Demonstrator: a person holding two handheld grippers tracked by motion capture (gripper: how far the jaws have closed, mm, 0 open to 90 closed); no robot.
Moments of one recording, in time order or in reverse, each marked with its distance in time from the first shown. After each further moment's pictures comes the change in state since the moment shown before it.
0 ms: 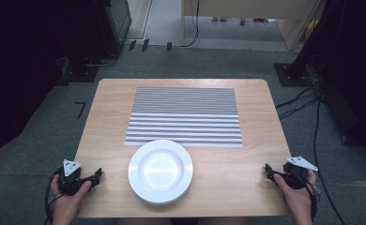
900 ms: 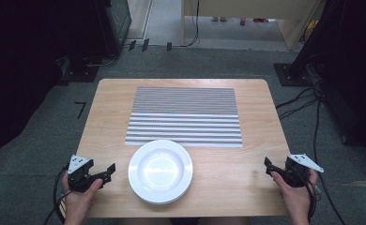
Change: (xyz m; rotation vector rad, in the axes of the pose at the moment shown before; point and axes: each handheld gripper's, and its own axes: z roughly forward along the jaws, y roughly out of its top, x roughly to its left) left arm -0.042 0.030 -0.024 -0.099 -0.180 -0.084; right arm 0.022 0.022 -0.028 -0.119 0.025 0.091
